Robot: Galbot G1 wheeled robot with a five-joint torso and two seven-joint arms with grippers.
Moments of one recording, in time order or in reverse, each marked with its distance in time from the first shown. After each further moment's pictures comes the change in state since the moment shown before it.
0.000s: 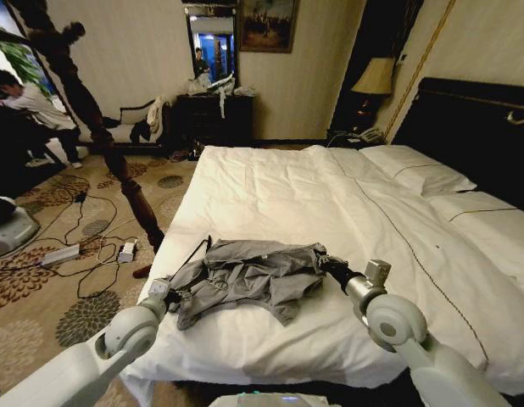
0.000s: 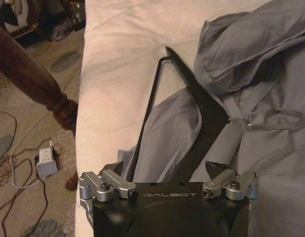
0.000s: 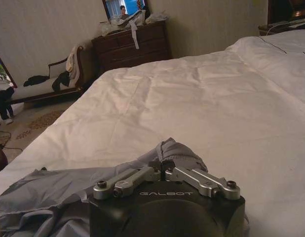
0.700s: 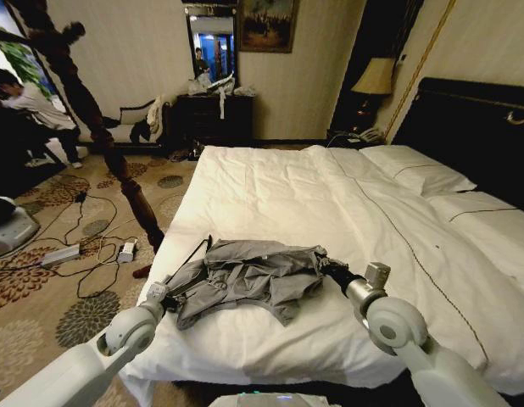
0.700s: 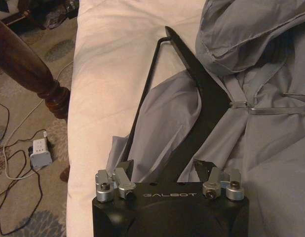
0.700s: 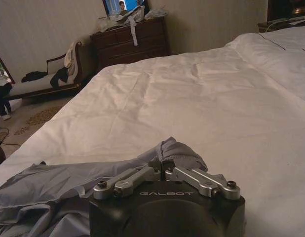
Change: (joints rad) left arm -0.010 -0.023 0.014 0.062 0.030 0.001 0.055; right arm -0.011 -0.002 -0.001 -0.003 -0.007 -0.002 -0.002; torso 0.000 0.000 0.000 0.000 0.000
